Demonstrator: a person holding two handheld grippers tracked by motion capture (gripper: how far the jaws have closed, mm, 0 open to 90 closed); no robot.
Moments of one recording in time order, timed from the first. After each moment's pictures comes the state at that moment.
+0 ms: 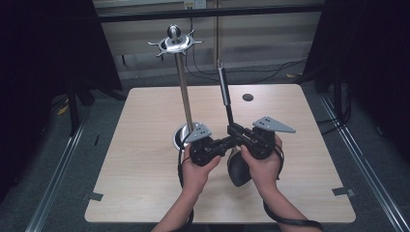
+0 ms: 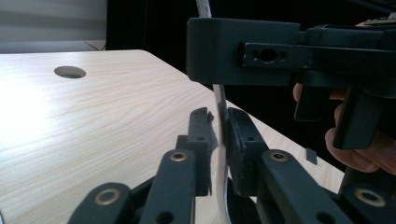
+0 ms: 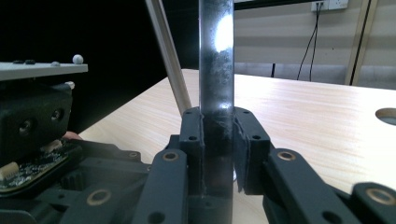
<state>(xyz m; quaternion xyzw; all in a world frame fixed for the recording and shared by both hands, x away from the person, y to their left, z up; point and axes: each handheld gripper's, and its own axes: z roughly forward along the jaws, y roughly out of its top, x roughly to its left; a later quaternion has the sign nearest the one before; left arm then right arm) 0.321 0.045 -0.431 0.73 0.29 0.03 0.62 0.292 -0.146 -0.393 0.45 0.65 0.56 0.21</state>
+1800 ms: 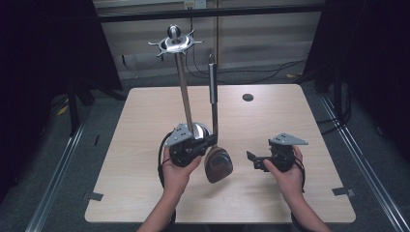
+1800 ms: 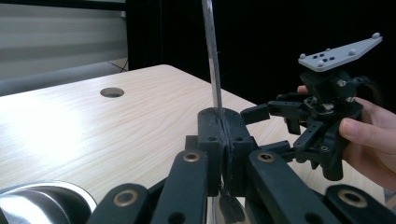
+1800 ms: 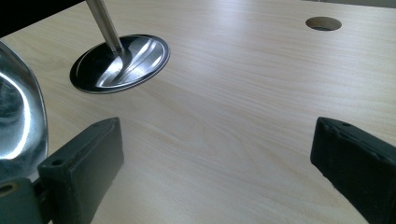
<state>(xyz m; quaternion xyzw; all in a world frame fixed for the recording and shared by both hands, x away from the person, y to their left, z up) 0.311 0.095 -0.409 0.74 0.27 0.09 0.61 0.287 -0.215 -0.466 0.49 0.72 0.45 0.22</state>
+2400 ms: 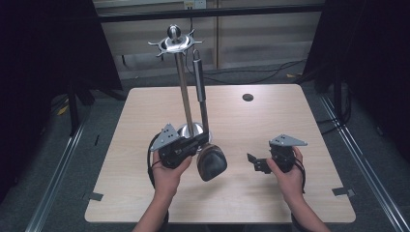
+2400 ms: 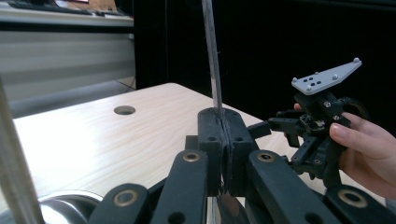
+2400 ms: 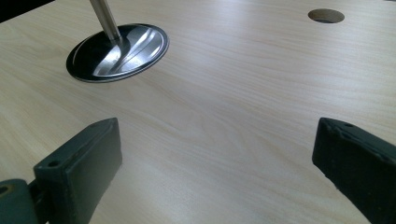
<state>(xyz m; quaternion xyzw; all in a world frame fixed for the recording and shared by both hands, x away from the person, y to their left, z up) 0.303 0.119 -0.399 0.72 0.26 0.12 0.63 0.286 -0.216 -0.470 0.48 0.73 0.44 0.22</state>
